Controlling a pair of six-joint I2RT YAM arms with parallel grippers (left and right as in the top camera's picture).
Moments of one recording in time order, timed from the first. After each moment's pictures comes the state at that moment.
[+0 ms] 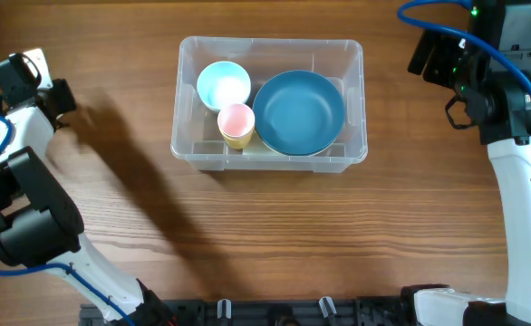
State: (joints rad) left arm 0.46 2.03 1.35 -0.16 0.02 0.13; right arm 0.07 1.46 1.69 -1.01 0.27 0.29
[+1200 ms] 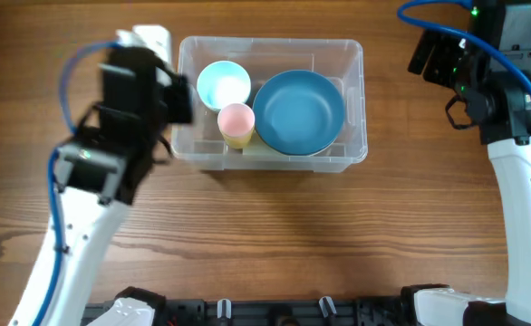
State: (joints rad) left arm -0.34 1.26 1.36 -0.80 -0.16 -0.23; right arm 0.07 1.46 1.69 -1.01 0.27 0.29
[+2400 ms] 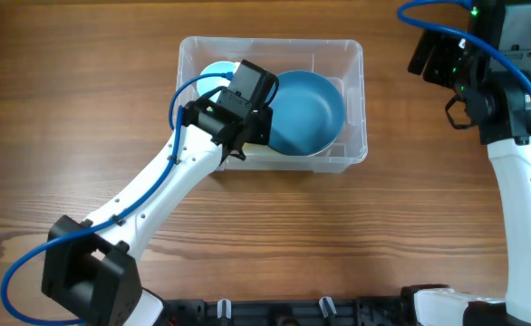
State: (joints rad) left arm -0.56 1.67 1.35 -0.76 -0.13 -0.35; right arm 0.07 1.46 1.69 -1.01 0.27 0.29
